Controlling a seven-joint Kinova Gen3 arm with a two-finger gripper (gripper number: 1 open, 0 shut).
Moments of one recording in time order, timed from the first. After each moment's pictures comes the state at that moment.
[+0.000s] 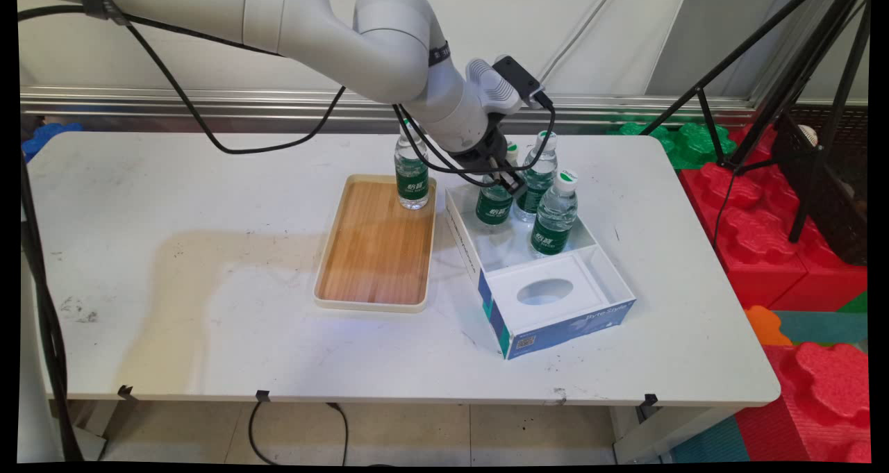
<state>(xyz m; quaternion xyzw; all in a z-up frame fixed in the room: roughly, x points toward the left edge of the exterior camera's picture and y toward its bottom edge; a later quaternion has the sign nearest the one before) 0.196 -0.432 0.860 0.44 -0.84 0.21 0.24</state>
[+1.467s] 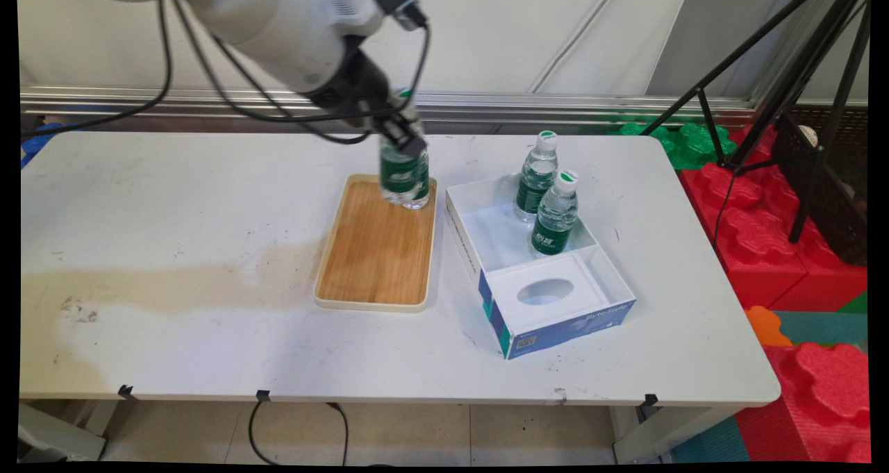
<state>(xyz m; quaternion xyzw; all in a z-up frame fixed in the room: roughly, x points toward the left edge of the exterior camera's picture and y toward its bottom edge) 0.301 -0.305 0.982 0.45 -0.83 0.24 0.22</state>
